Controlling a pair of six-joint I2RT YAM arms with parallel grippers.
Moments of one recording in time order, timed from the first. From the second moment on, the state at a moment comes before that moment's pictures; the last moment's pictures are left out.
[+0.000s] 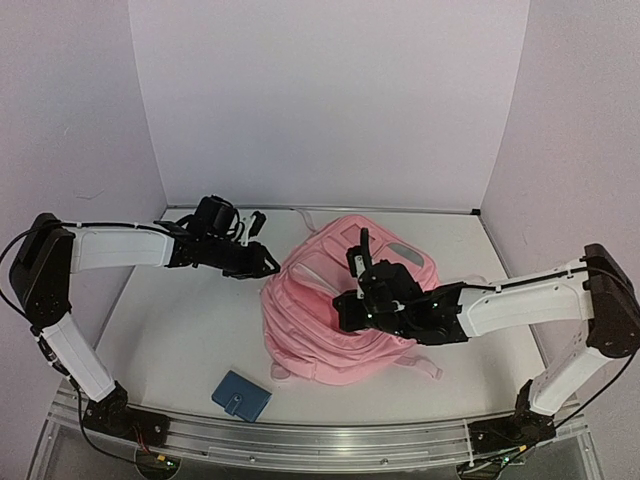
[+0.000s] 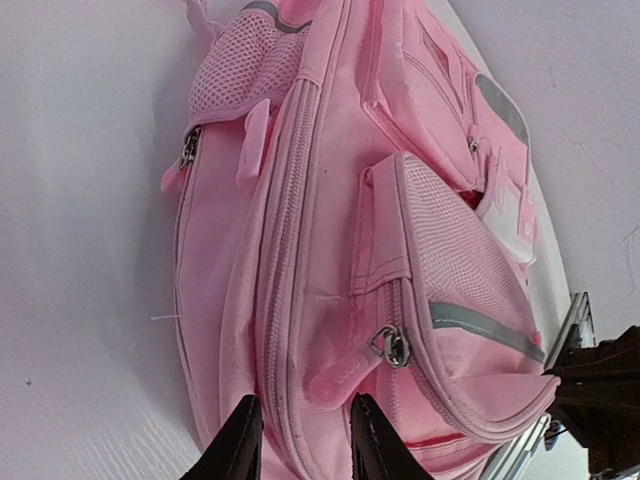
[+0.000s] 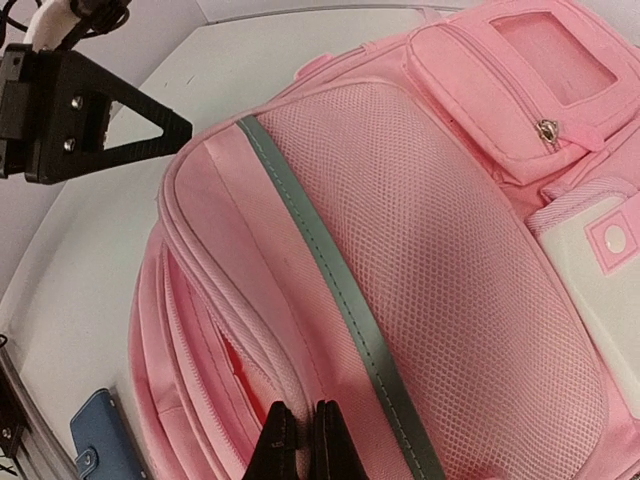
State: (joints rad) left arm -0.60 1.65 1.07 -0.16 0.37 -0.46; right arm 1.08 1.59 0.92 0.06 0.35 0.60
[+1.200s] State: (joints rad) left arm -0.72 1.76 1.17 -0.16 0.23 -0.01; right arm 0.99 1.53 0.90 0.00 0.33 0.60
